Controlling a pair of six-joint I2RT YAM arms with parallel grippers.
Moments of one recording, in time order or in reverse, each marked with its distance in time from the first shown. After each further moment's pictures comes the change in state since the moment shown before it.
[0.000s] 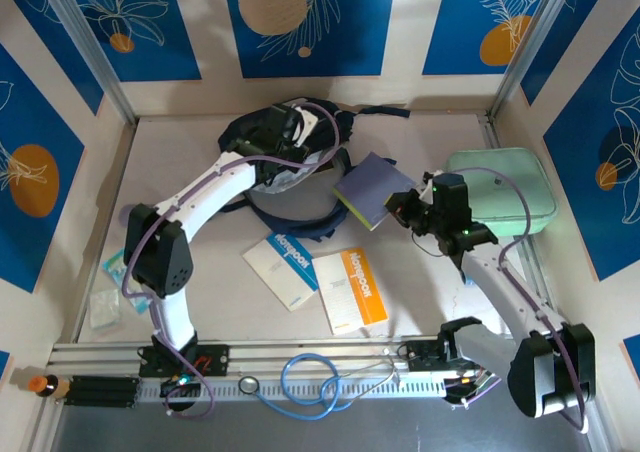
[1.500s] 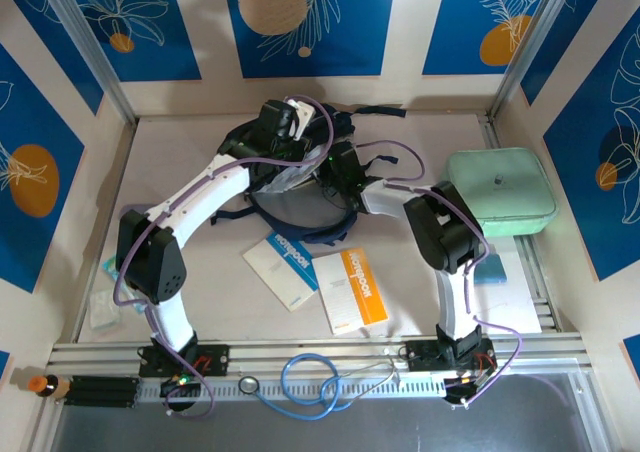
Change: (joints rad) left arm 0.004 -0.051 -0.033 0.084 0.068 -0.111; right arm 0.314 0.998 0.601 0.455 0.363 0.352
